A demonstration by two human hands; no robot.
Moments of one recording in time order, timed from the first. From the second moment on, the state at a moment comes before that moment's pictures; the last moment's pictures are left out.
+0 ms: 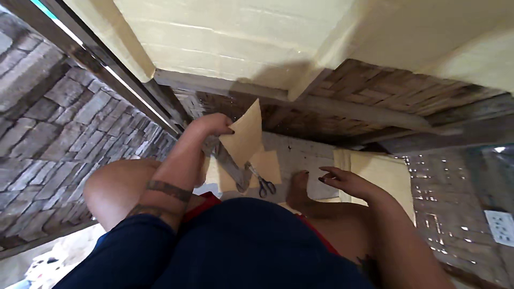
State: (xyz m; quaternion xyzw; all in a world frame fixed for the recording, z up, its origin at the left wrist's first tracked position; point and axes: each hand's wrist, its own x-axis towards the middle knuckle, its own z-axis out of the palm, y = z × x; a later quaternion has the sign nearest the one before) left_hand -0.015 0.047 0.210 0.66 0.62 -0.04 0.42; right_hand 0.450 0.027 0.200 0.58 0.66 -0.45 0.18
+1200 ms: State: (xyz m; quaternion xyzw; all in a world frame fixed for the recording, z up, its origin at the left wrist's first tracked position) left_hand 0.098 -0.003 0.231 0.76 0.49 0.31 0.28; right_hand 0.356 0.047 0.230 0.41 0.86 -0.29 -0.09
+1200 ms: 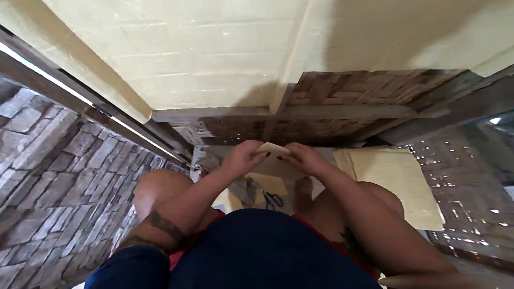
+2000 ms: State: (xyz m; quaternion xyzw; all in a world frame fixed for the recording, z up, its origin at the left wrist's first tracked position) left_hand 0.074 0.075 0.173 0.72 0.53 0.26 0.36; right_hand 0.494 0.150 0.263 0.68 0.70 -0.21 -0.01
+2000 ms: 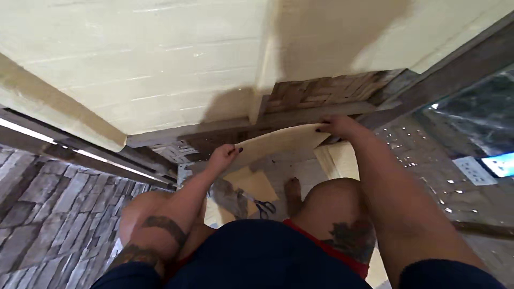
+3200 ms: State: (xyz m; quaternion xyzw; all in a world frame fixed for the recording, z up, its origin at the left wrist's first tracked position) left_hand 0.187 0.186 0.239 0.67 0.67 0.27 0.18; right_hand 0.530 0.200 0.247 0.70 0.50 -0.31 -0.41
